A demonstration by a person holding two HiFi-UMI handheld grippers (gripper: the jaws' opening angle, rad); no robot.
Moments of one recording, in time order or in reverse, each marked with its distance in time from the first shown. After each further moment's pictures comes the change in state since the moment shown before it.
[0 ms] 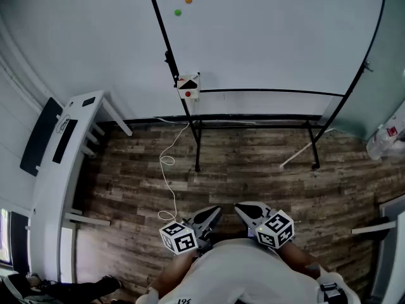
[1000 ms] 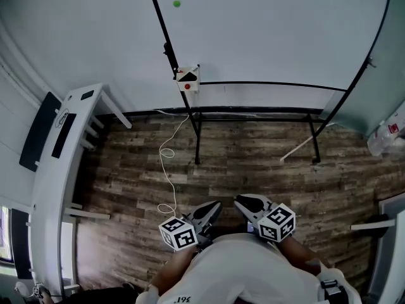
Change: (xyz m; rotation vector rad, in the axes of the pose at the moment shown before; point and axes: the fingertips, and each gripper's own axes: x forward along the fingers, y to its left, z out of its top) left arm 0.003 0.008 0.006 -0.004 0.005 0.009; right arm 0.009 -0.012 0.006 0.068 -0.022 0.018
